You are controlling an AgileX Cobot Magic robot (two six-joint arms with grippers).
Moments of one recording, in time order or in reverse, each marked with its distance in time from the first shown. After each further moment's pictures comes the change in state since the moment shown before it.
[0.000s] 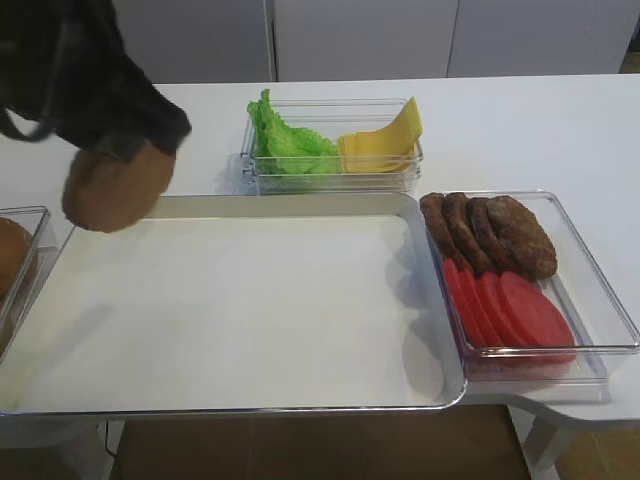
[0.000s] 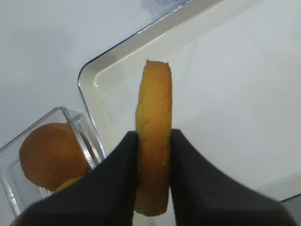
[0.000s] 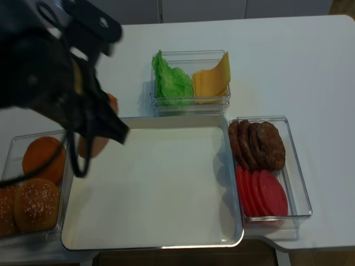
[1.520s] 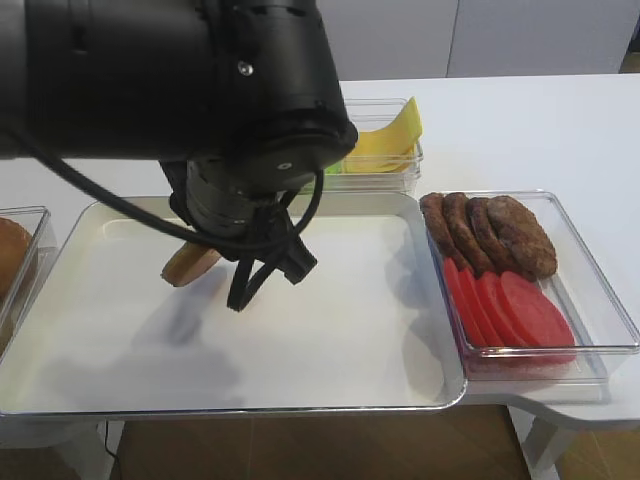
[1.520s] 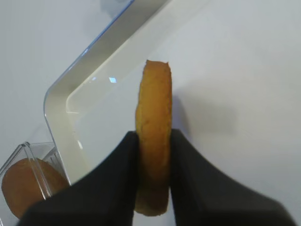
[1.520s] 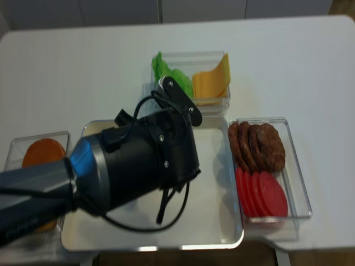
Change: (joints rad) left arm -0.220 0.342 0.021 0.288 -0.038 -0.275; right arm 0.000 0.000 0.000 0.000 0.000 0.000
